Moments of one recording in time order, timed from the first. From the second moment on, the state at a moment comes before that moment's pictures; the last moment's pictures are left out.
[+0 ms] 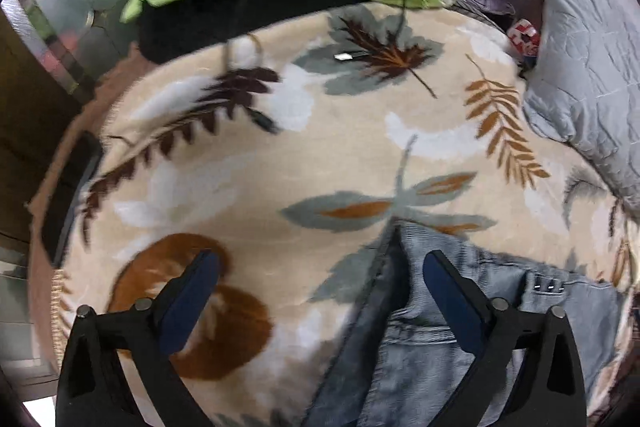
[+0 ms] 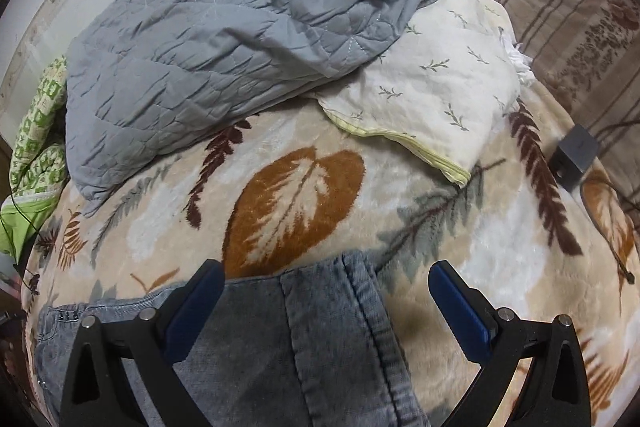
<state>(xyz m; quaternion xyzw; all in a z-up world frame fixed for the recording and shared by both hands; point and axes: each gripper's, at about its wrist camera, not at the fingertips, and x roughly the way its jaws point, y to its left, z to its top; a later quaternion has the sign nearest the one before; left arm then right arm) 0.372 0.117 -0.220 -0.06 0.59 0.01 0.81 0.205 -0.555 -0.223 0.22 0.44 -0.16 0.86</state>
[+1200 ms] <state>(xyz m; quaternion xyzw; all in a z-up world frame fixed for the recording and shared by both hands) 0.395 0.055 -0.252 -0.08 0.59 -0.05 0.80 0.245 -0.560 -0.276 0.22 0.52 -0.09 0.82</state>
